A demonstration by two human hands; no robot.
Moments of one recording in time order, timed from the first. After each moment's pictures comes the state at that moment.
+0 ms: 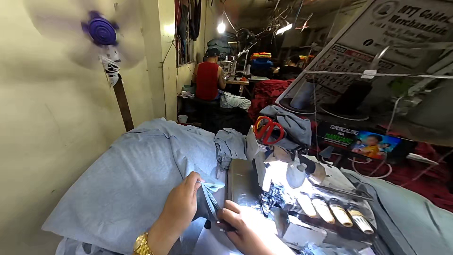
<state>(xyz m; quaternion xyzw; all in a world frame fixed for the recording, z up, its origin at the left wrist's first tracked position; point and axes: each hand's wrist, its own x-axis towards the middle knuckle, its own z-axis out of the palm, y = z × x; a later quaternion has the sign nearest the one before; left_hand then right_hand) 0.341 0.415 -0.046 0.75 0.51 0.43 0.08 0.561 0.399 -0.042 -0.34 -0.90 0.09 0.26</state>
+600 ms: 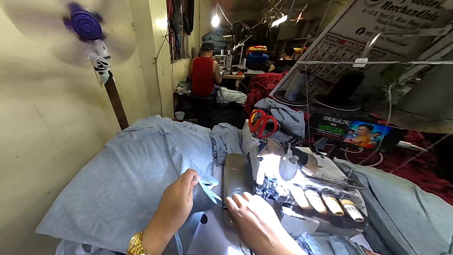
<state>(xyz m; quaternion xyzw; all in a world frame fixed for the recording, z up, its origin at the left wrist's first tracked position) 0.345 0.417 -0.051 0.76 0.49 0.43 0.03 0.567 0.388 -0.036 -0.47 -0.86 -0.14 0.13</state>
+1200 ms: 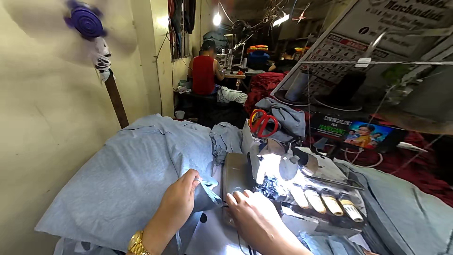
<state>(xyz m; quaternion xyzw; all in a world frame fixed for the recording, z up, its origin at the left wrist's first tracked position) 0.347 0.415 -0.049 0.77 0.49 0.41 0.06 0.561 0.388 -0.012 -0.51 -0.86 -0.06 0.01</state>
